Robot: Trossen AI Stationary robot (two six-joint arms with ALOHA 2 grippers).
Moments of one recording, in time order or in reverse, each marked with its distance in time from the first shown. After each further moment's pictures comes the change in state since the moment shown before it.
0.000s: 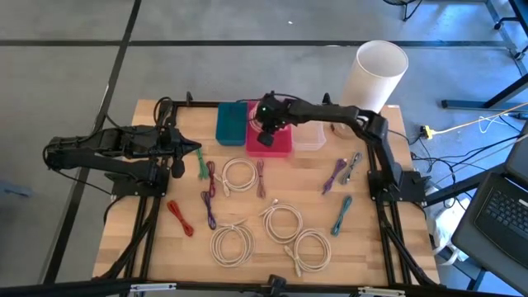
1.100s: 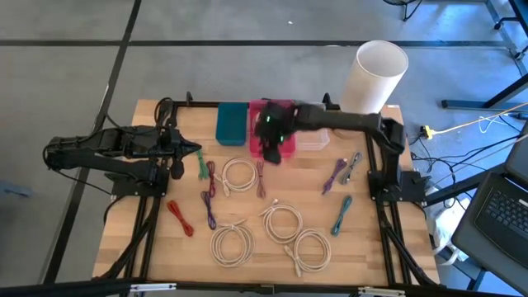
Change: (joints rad) left arm 0.000 0.000 0.000 -0.010 0.026 -0.016; right arm 0.202 -0.222 0.002 -0.178 -0.318 -0.023
